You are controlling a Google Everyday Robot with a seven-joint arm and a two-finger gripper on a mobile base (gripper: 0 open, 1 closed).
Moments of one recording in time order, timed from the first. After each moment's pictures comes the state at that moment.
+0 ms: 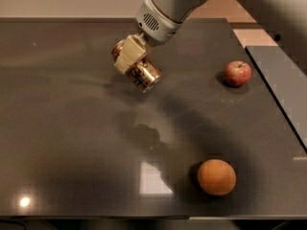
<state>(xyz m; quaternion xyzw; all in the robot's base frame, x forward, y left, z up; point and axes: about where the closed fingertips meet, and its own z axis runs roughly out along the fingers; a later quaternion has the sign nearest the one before) 0.559 0.054 0.952 -0.49 0.82 0.22 0.20</state>
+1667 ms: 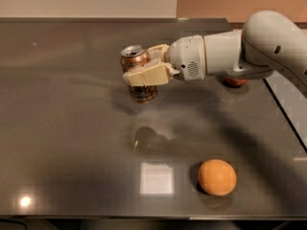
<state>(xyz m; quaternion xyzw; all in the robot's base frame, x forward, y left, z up) 0.524 0.036 0.962 -0.51 0.60 0.41 0.46</state>
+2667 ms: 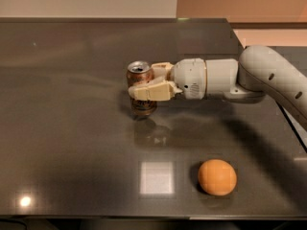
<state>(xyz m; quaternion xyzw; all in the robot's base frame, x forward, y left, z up) 0.525 0.028 0.922 -0.49 0.57 0.45 0.48</state>
